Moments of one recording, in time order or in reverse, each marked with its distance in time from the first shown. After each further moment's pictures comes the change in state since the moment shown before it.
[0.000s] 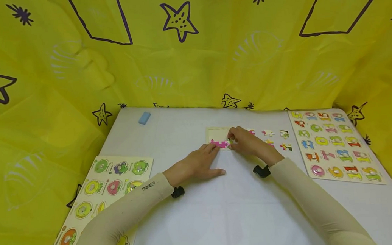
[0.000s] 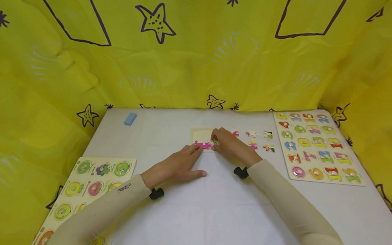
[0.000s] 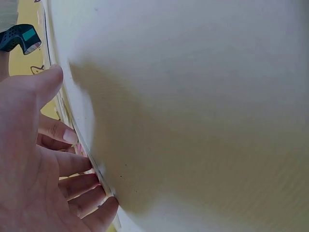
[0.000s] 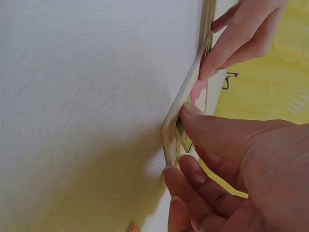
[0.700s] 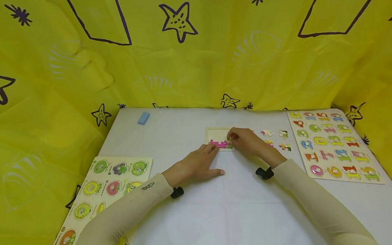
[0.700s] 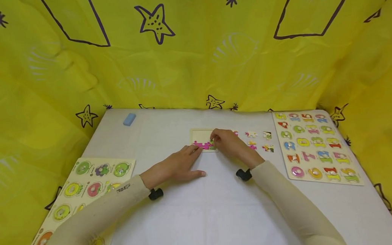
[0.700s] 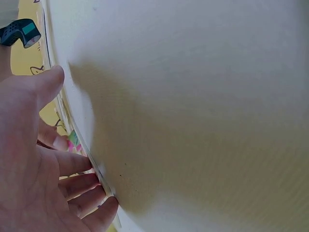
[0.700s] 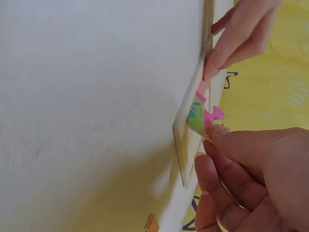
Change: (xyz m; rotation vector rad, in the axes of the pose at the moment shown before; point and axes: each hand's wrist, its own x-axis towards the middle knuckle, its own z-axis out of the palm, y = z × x) left_hand -0.002 0.001 -0.003 -0.018 -0.003 -0.001; right_hand -0.006 0.007 -0.002 0.082 0.105 -0.019
